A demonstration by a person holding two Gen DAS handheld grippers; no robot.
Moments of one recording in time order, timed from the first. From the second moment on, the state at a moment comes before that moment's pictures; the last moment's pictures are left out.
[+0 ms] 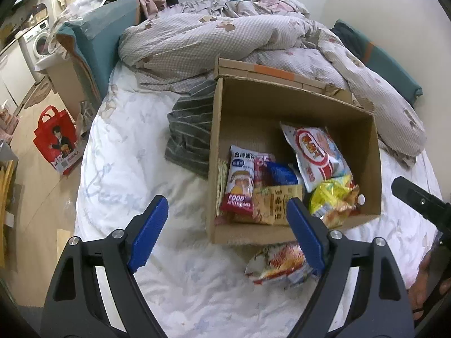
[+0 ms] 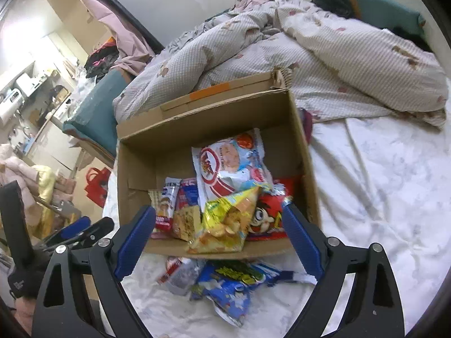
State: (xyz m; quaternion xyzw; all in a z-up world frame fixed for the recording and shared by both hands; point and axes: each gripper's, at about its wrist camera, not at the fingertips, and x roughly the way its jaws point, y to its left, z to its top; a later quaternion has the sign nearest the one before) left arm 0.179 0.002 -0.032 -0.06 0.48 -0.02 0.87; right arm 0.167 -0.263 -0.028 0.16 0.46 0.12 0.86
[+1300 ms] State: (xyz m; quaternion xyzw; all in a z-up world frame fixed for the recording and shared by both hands) left arm 0.162 -0.066 -0.106 -0.01 0.56 -0.14 0.82; right arm 0.117 -0.307 -0.096 0.29 0.57 0.05 0.76
